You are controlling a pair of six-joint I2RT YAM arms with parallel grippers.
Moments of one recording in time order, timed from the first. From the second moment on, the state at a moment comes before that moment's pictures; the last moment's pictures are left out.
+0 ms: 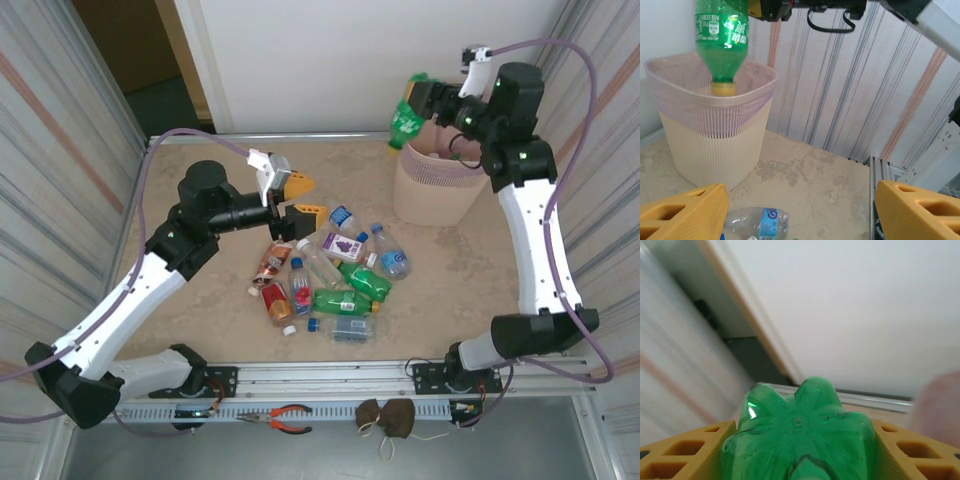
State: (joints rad) left arm -0.62 1.12 1.20 -0.16 0.65 -0.12; right arm 0.10 1.48 1.87 -0.55 -0.43 0.33
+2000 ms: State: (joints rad) left arm -0.52 1.07 1.10 -0.29 0.51 -0.14; right arm -0.09 2.28 2.35 -1.25 0.00 0.02
